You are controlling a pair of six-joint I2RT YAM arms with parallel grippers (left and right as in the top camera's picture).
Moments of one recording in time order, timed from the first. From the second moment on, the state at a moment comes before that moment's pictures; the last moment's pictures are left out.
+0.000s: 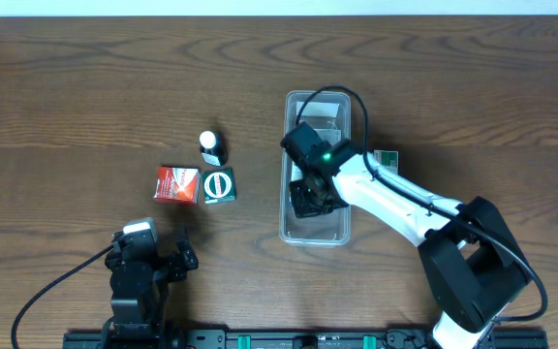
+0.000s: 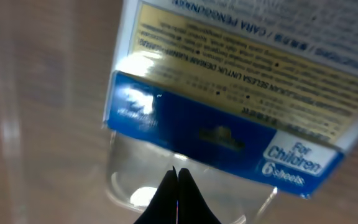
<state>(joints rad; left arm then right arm) -0.04 0.01 0.17 -0.67 -0.14 -0.19 0.69 1.87 1.23 -0.81 -0.11 0.51</state>
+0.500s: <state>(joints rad) -0.04 0.01 0.17 -0.67 -0.14 -0.19 0.68 1.87 1.15 -0.59 -0.03 0.51</state>
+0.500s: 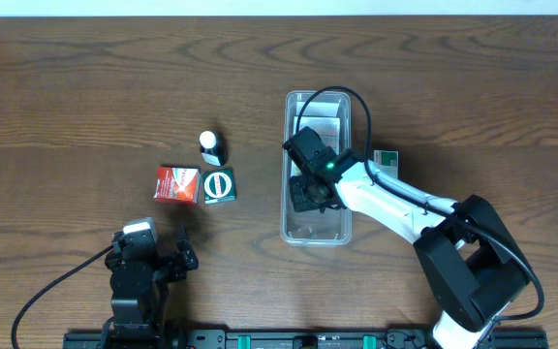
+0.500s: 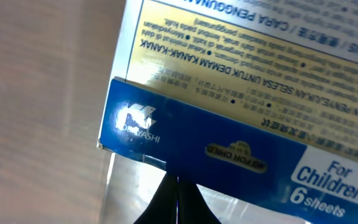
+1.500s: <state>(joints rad) -0.04 0.01 0.17 -0.67 -0.14 -0.19 0.25 1.48 1.17 -0.86 0.04 0.50</state>
